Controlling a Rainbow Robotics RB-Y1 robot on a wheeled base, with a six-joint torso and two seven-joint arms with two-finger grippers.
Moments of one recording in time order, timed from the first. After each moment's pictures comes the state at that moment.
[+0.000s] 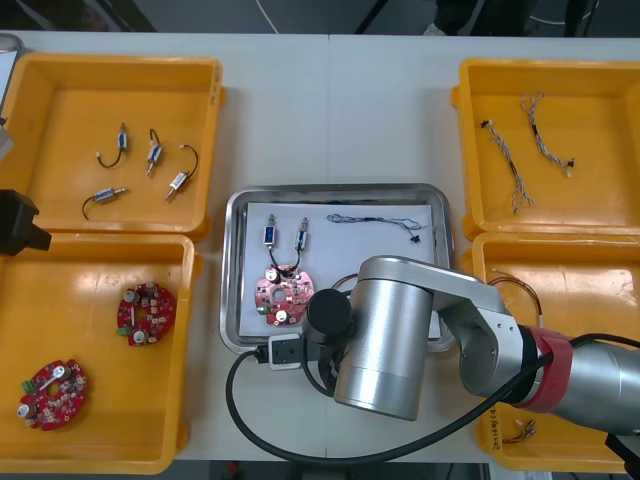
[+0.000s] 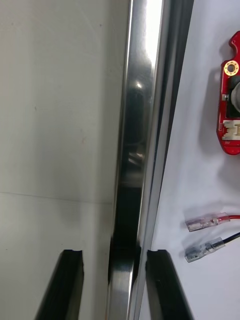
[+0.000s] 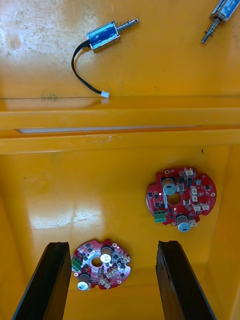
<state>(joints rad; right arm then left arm) -0.67 -0.47 1.06 -1.98 -0.45 1.61 1.87 -0.28 0.87 0.25 -2.08 0.94 1.91 -1.23</state>
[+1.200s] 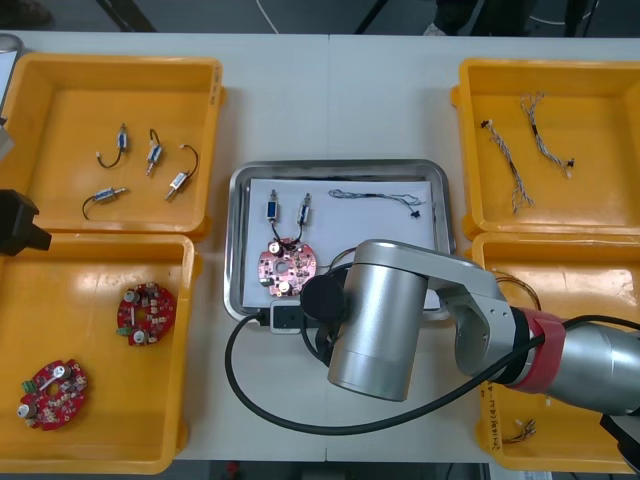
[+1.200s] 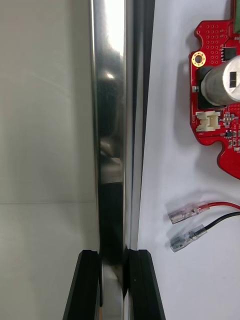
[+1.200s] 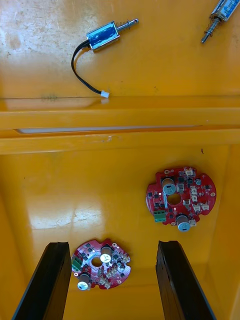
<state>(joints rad) -0.73 -0.46 1.07 -1.93 -0.36 1.58 1.81 -0.28 0.87 0.25 -2.08 0.94 1.91 -1.23</state>
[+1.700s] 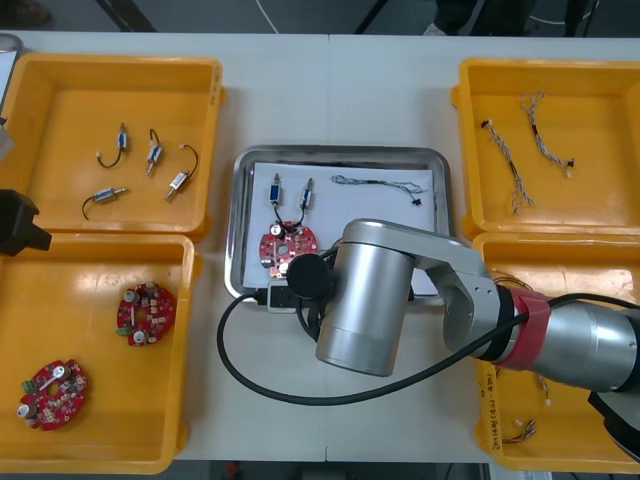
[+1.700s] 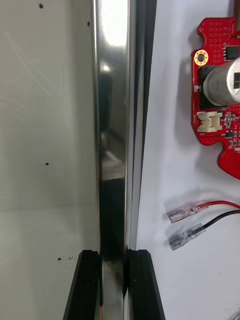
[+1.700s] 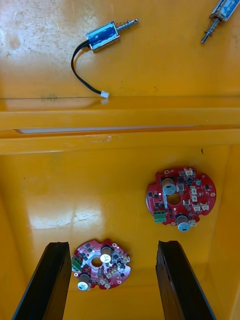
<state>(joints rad) -0.80 -0.44 1.07 -1.85 -0.38 1.59 1.78 -0.28 0.87 0.25 -2.08 0.94 1.91 -1.23</state>
